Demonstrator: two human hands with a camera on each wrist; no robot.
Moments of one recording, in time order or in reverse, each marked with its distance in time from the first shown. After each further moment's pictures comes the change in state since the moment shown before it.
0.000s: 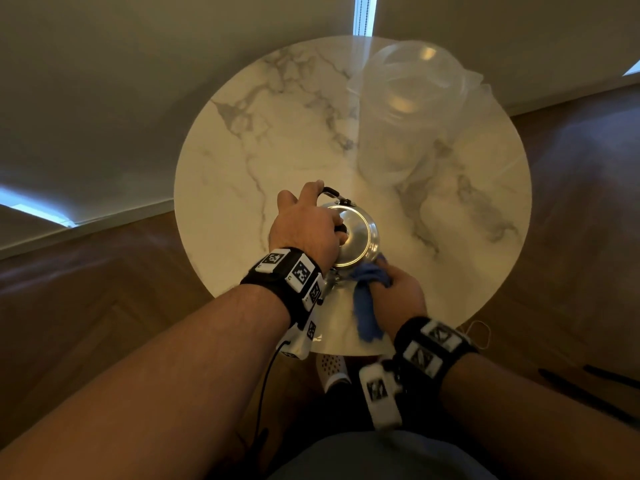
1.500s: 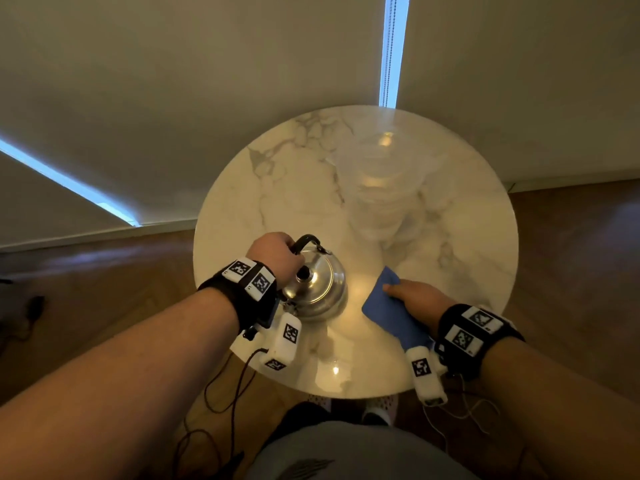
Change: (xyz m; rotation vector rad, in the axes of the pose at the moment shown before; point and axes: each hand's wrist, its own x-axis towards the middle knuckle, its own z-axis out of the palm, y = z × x) left_hand 0.013 0.042 -0.032 -0.276 -0.043 -0.487; right_hand 0.079 -0.026 -0.158 -0.009 -0.458 0.150
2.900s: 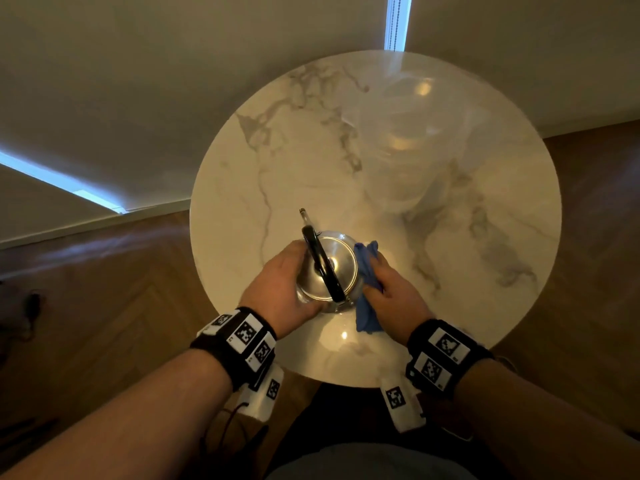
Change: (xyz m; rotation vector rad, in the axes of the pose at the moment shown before) left_hand 0.000 -0.088 0.047 -0.027 -0.062 0.472; right_hand 0.022 0.015 0.099 -0.019 0.037 -0.510
